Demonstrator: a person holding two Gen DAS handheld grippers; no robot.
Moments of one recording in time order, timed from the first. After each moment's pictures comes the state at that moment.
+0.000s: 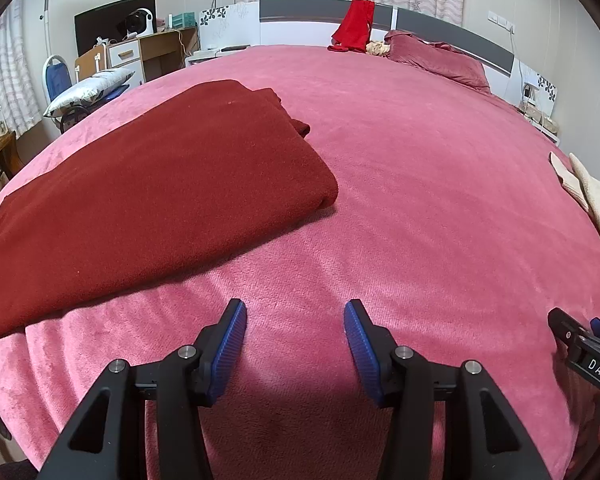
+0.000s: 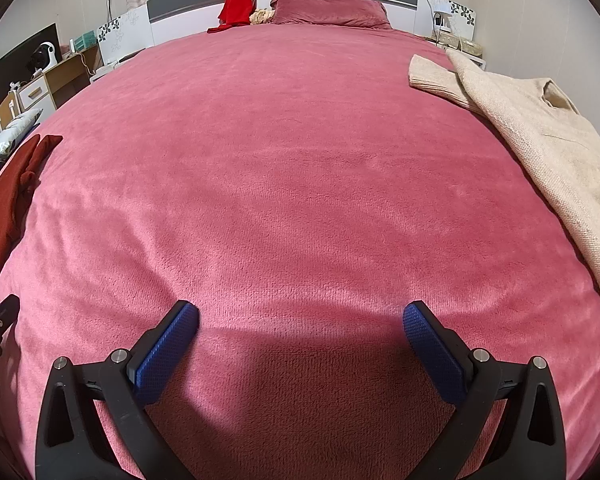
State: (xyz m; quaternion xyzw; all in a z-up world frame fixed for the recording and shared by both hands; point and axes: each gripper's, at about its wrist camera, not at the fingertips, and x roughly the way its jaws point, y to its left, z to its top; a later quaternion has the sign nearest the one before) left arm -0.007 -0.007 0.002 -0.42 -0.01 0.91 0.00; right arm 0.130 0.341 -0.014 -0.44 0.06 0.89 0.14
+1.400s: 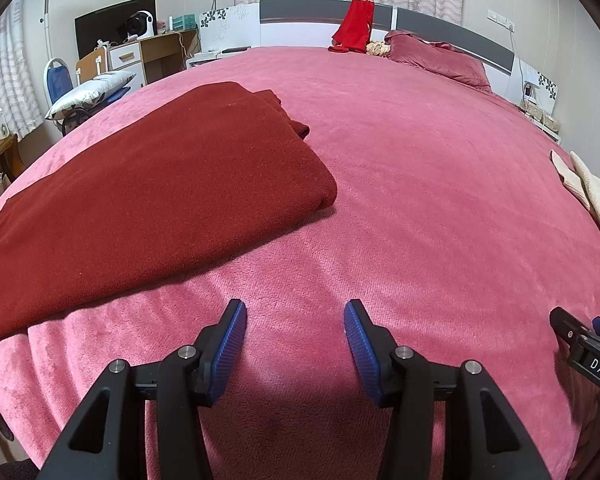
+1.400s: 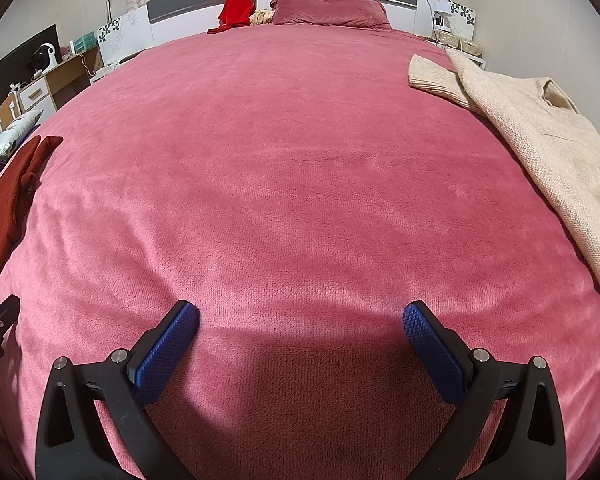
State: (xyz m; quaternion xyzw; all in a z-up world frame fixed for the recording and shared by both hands) left arm -0.006 -0.005 0.002 -0.41 -0.01 0.91 0.00; right arm 0.131 0.342 -0.015 -0.43 0.07 0.89 0.14
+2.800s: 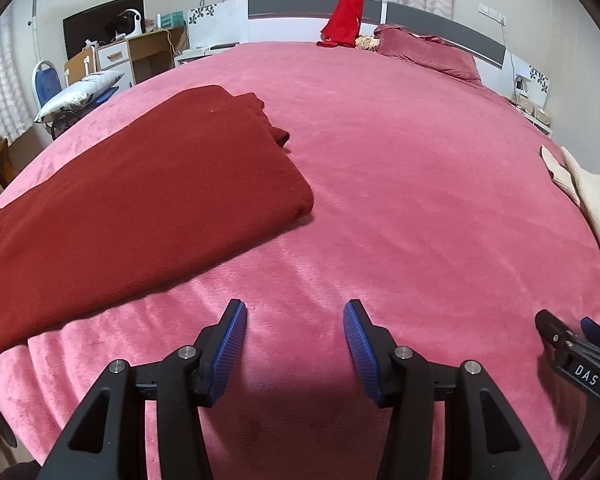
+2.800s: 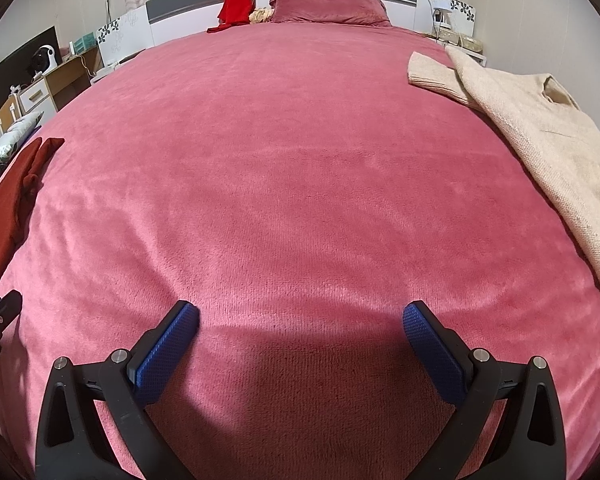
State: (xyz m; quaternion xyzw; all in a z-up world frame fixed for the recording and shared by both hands) left arm -0.012 0.004 0.014 -0.43 -0.01 0.90 0.02; right arm 0.132 0.348 -0.014 -0.44 0.07 0.89 0.13
